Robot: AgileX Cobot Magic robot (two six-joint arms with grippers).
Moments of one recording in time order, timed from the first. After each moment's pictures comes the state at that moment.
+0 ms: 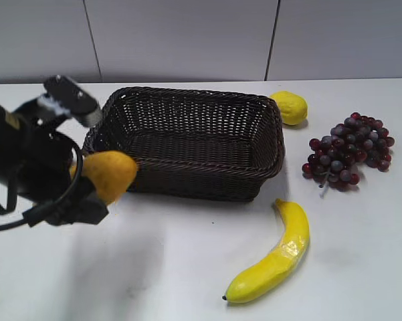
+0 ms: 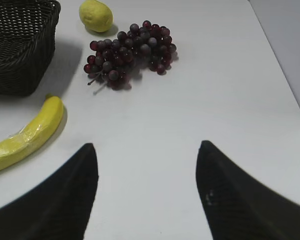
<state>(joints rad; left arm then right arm) -0.53 1.46 -0.82 -0.33 0.65 0.62 0.09 -0.01 -0.50 -0.02 1.05 0.02</state>
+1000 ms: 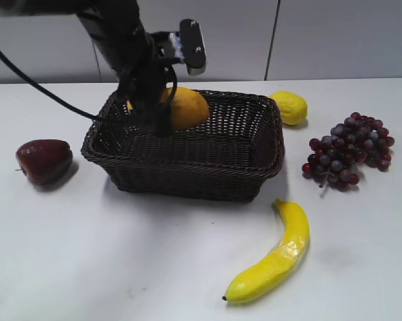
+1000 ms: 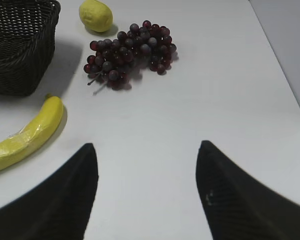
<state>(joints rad) -0.58 2.06 -1.68 -0.09 0.89 1.06 0.09 -0.01 -0.50 -0.02 1.05 0.02</state>
